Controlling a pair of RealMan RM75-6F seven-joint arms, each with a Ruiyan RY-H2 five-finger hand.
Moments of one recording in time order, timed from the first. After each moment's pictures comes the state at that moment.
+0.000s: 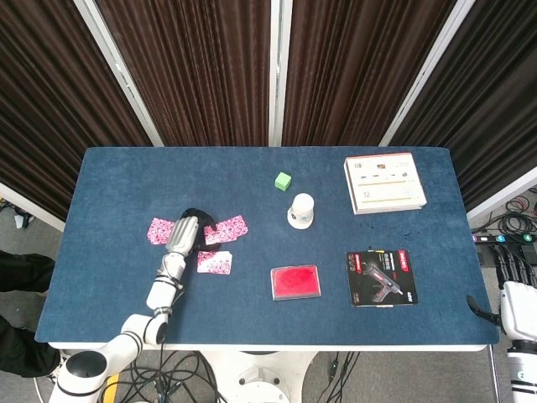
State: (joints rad) left arm -0.75 -2.15 -0.27 -0.47 1.31 0.91 -0.51; right arm 0.04 -1.17 0.10 -1.54 -1.35 1.42 0.07
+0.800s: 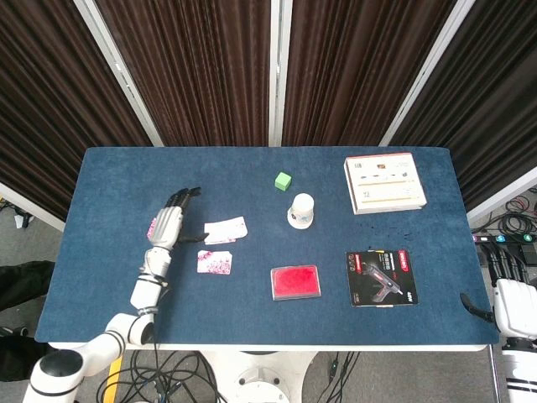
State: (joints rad) left arm -0.68 -1.98 -0.27 -0.68 1.34 1.13 -0.48; right arm 0.05 -1.17 0.10 -1.55 -1.39 1.44 0.06
